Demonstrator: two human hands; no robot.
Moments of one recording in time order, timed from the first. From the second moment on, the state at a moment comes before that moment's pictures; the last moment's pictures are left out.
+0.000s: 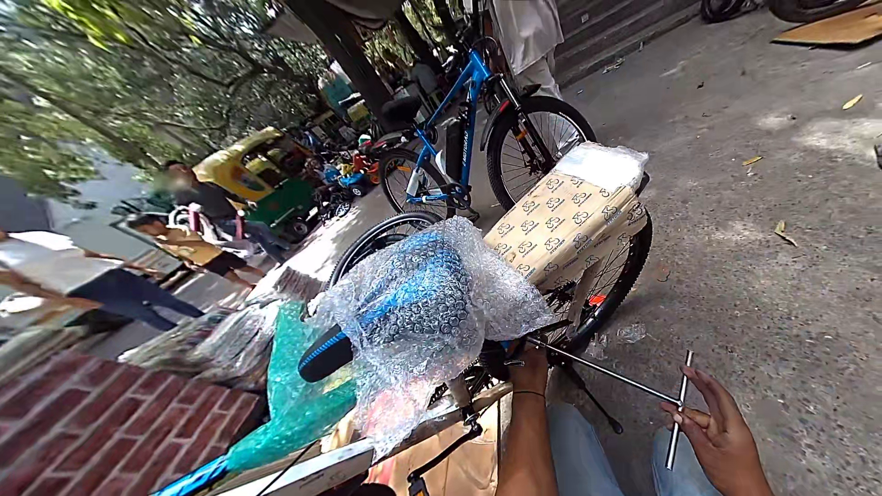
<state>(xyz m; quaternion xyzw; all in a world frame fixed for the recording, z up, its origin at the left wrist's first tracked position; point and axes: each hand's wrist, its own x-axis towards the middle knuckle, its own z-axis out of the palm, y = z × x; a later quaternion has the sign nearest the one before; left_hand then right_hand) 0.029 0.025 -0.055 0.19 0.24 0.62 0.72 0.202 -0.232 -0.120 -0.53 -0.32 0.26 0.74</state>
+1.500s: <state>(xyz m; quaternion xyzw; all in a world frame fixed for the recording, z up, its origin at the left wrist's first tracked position) 0.008 0.022 -0.069 0.19 0.17 0.58 0.77 0.210 -0.219 -0.064 -0.61 -0.65 0.12 0.44</state>
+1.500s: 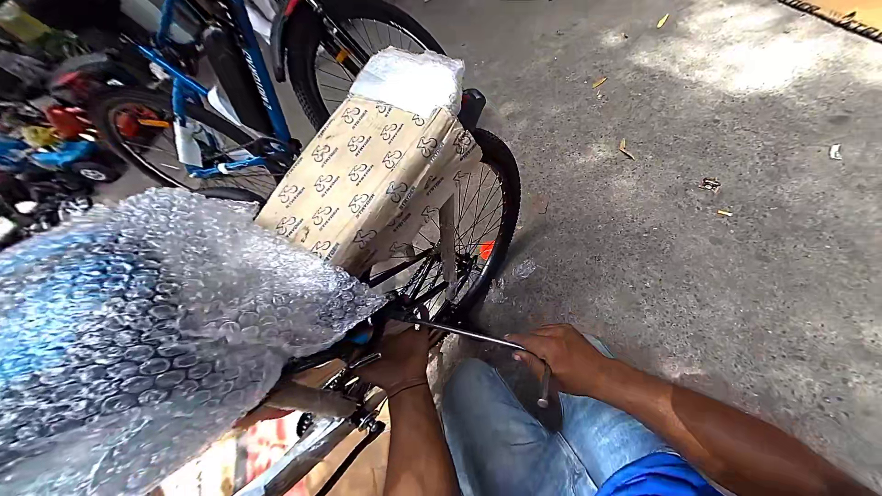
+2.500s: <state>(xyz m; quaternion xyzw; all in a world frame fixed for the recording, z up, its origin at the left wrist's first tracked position) -0.015 0.036 -0.049 0.29 0.22 0.49 0.79 0.165 -0.246 -0.064 -0.74 -0.52 0.17 0.39</state>
